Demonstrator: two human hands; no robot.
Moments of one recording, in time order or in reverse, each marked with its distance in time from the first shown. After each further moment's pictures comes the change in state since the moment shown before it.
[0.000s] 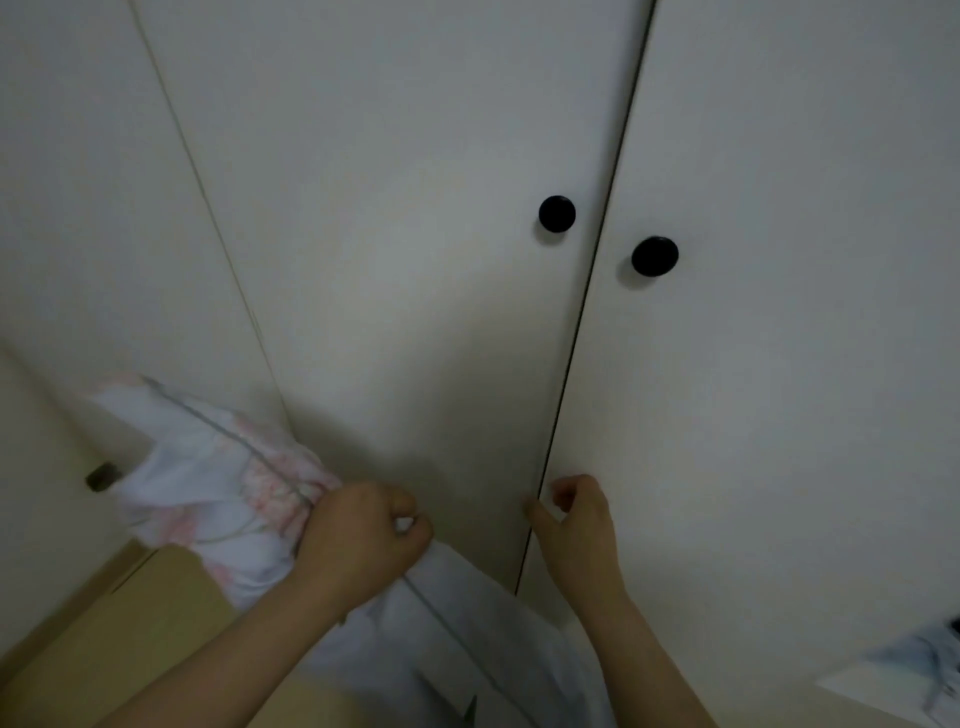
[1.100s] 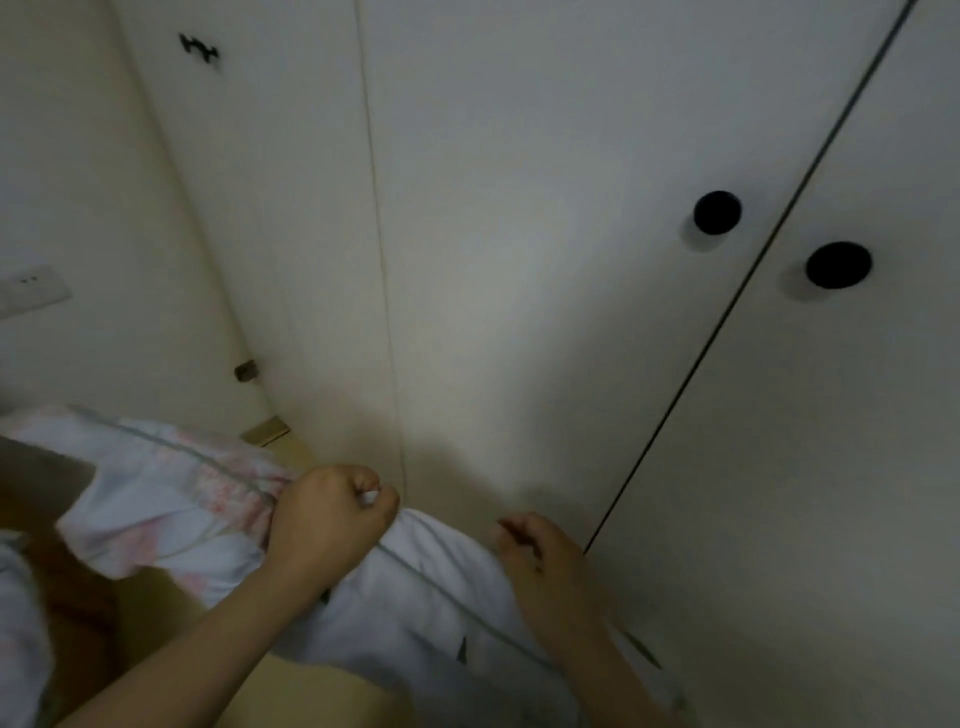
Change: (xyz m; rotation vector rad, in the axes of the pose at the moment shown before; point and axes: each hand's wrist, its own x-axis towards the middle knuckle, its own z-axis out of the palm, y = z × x) left_hand -0.061 -0.030 -0.013 -0.028 0.238 -0.509; right_hand -0.031 -0.008 0.035 -0.020 -0.567 -0.214
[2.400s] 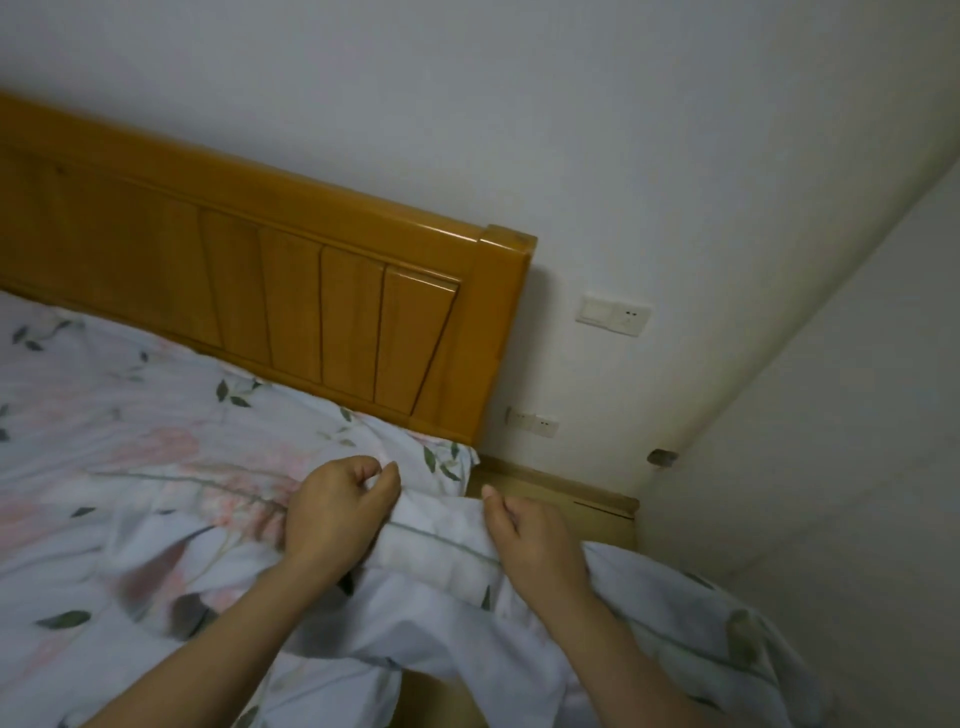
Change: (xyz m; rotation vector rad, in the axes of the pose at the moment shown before) left_hand -0.144 -0.424 -0.296 0.053 0.688 -0.911; right_hand -0.012 -0.325 0.521 -0.307 -0.834 -0.831
